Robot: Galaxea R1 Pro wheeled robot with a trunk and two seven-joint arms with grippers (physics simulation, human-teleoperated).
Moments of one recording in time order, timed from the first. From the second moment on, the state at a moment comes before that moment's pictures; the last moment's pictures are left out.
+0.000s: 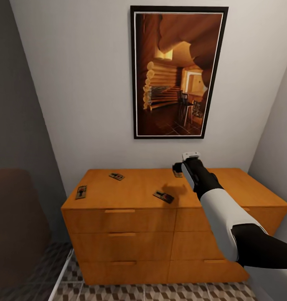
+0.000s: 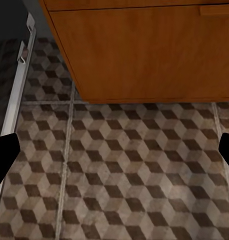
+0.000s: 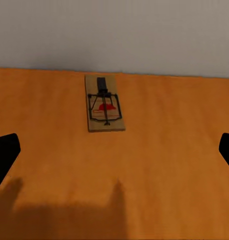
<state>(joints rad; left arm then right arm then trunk) -0.29 0.05 0.00 -0.10 0.00 -0.48 0.02 -1.16 0.09 0.04 -0.63 0.05 0.69 -0.20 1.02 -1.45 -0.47</state>
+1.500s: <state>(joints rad) -0.29 0.05 0.00 -0.10 0.00 -0.48 0.02 -1.16 0.06 -0.03 -0.61 0.04 0.65 -0.12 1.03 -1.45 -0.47</state>
